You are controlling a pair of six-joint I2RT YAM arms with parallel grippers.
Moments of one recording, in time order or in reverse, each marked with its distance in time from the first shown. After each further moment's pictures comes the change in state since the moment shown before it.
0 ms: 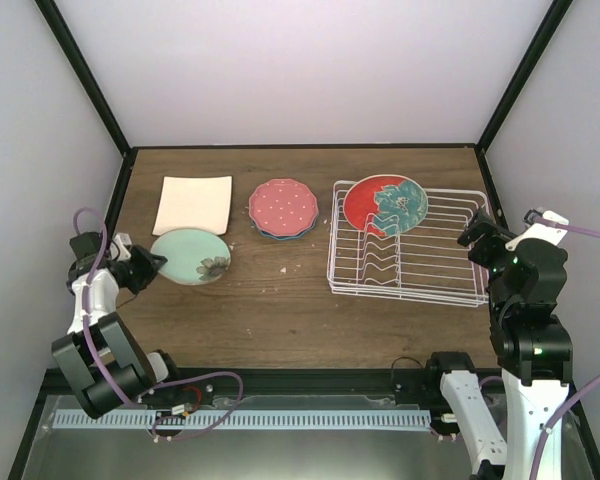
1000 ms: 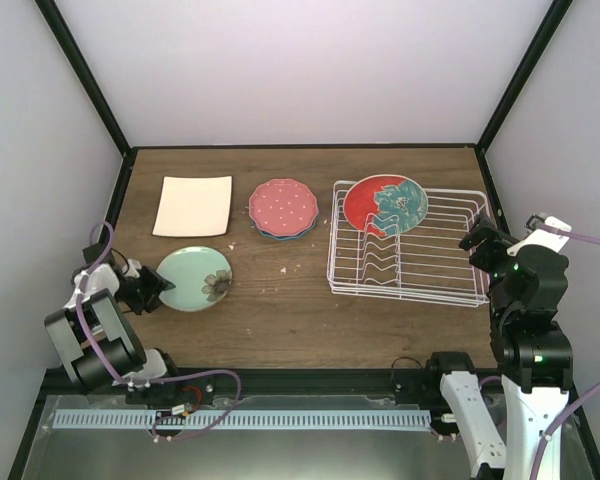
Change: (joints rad) left arm 0.001 0.132 -0.032 -0.188 -0.175 0.075; right arm 0.000 -0.030 -0.012 -0.010 0.017 0.000
